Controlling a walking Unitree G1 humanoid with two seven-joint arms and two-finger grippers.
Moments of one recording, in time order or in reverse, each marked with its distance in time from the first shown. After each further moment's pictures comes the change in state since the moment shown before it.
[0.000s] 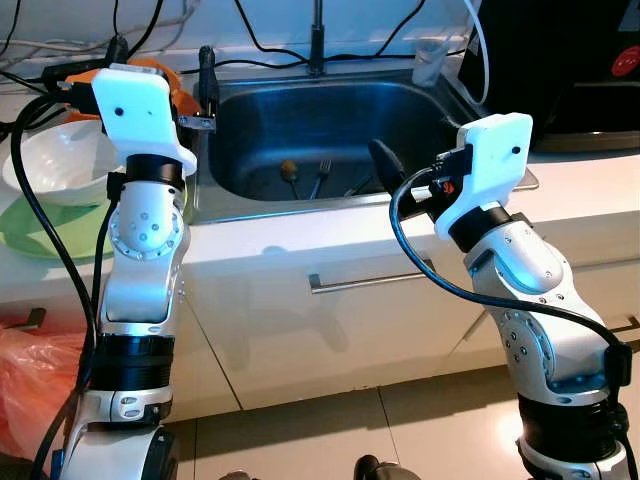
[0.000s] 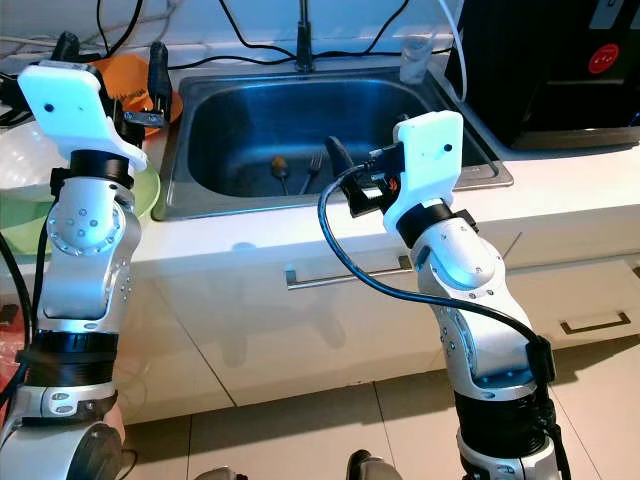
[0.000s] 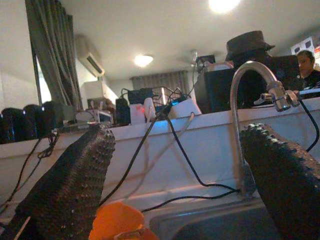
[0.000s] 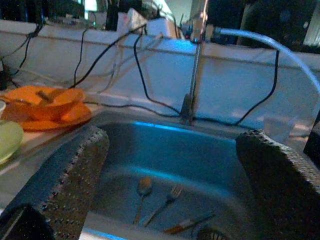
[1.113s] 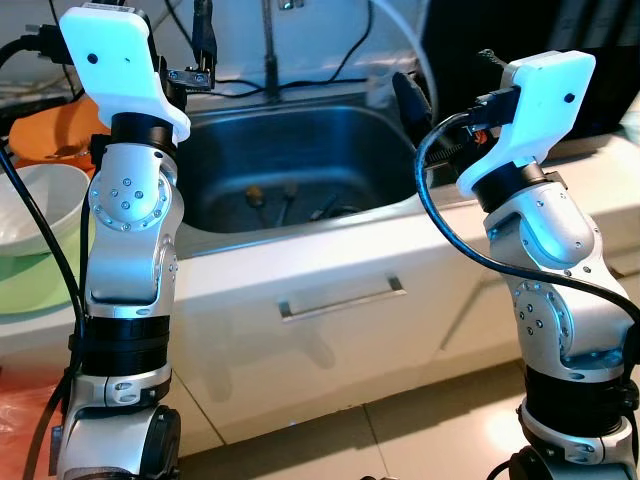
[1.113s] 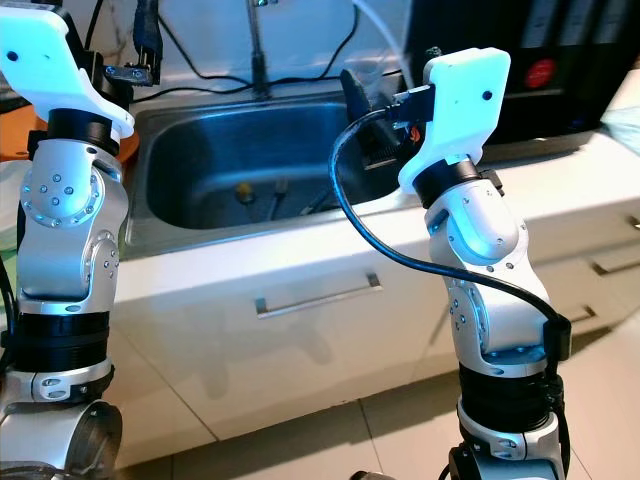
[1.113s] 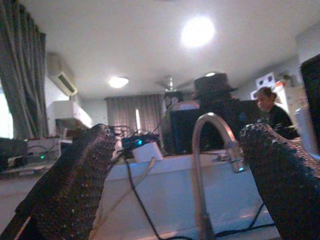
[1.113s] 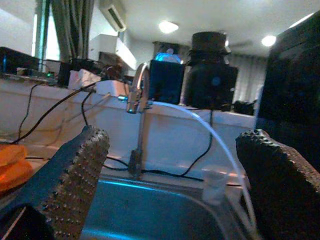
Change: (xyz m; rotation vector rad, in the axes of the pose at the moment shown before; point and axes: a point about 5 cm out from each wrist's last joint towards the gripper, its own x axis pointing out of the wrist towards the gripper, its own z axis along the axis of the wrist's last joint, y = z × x) left arm 0.017 0.001 0.033 -0.047 -0.057 -0.019; right arm 0.008 -0.011 0.037 -0.028 -0.157 -0.059
